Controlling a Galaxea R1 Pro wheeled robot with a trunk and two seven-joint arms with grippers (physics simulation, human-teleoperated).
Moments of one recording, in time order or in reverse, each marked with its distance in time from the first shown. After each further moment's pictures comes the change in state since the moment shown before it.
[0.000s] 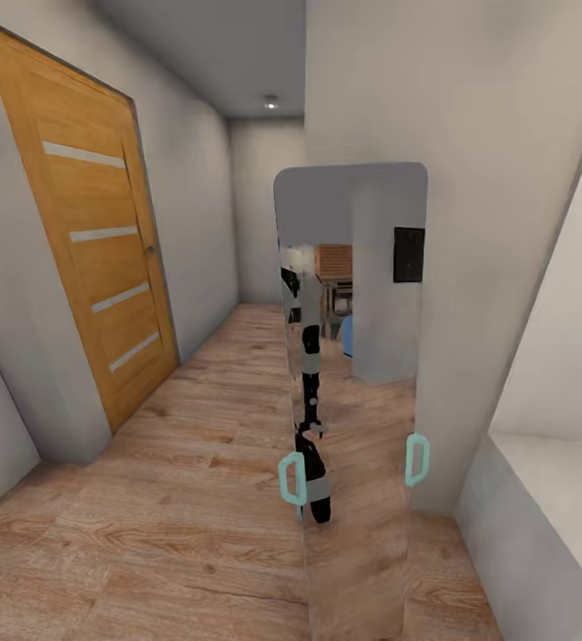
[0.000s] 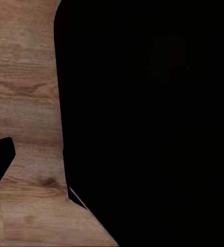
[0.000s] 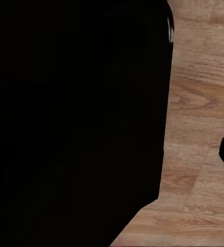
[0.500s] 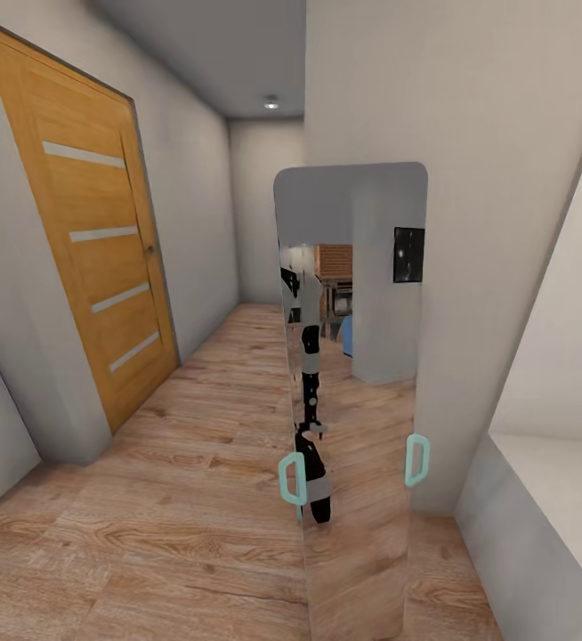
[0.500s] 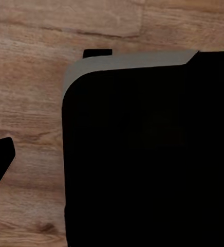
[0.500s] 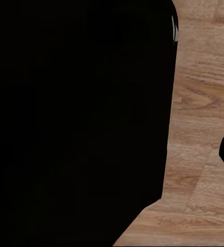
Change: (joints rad) left arm -0.008 -0.001 0.000 -0.085 0.001 -0.063 0.001; right arm 0.006 0.003 0.000 -0.006 0.000 -0.001 0.004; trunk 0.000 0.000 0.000
